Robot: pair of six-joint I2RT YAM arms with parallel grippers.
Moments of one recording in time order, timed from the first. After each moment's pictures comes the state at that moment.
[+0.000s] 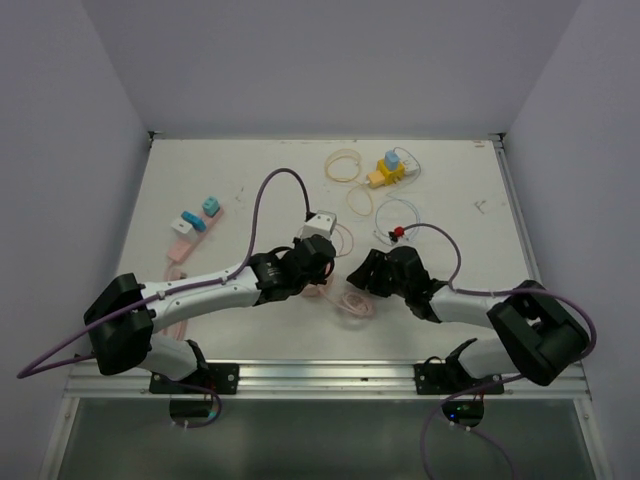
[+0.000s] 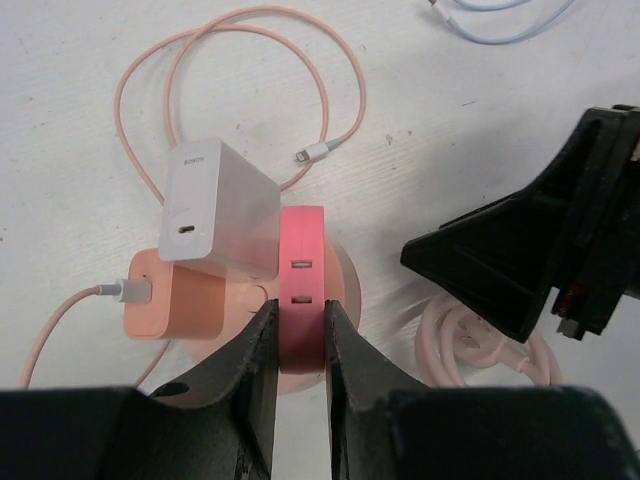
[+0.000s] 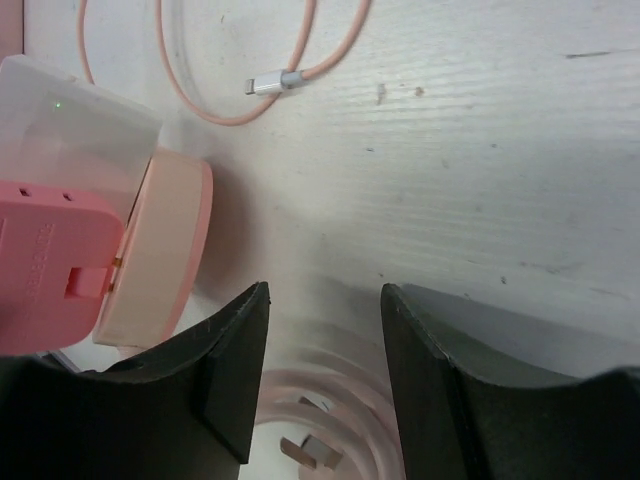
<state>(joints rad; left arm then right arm) -1.02 1.43 0.95 -0.30 -0.47 -0.54 0.63 1.42 0.39 0.41 -0.07 0.89</state>
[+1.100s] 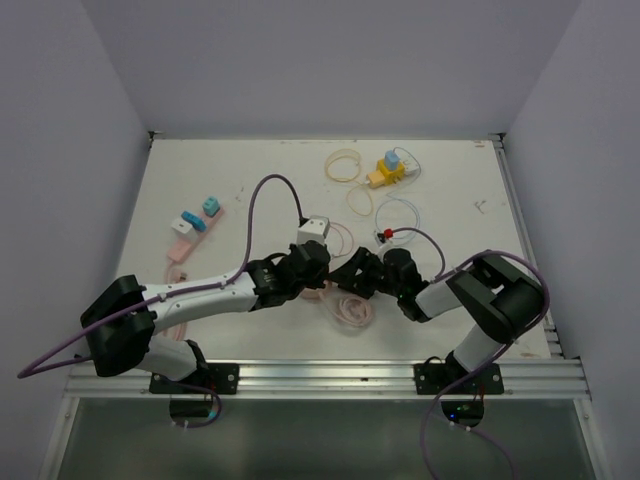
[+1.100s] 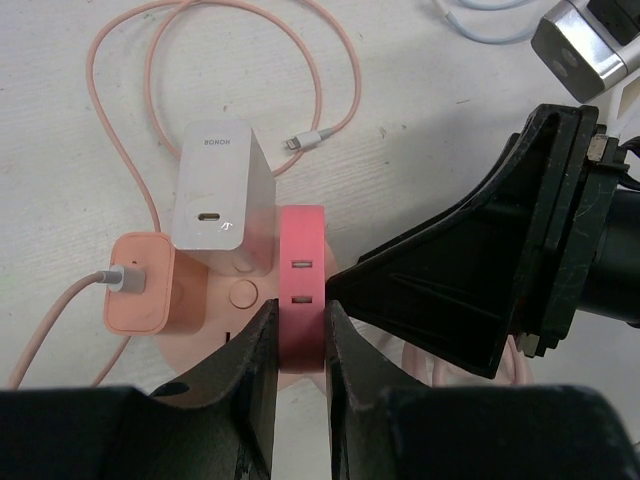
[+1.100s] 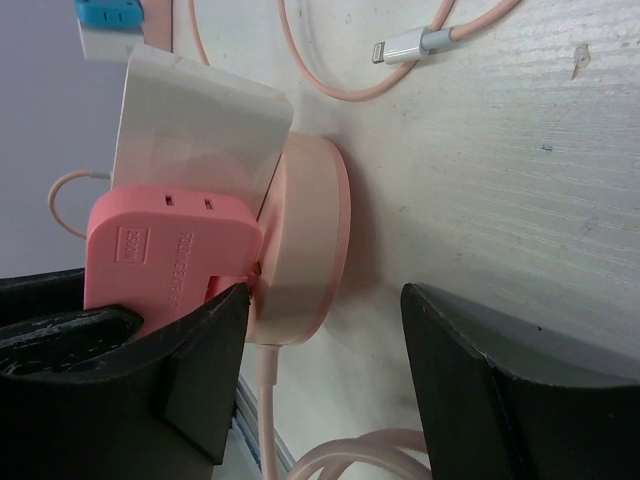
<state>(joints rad) -1.02 1.41 0.86 -0.20 -0.45 -0.62 0.63 1.63 0.34 0.84 -0.29 1.11</state>
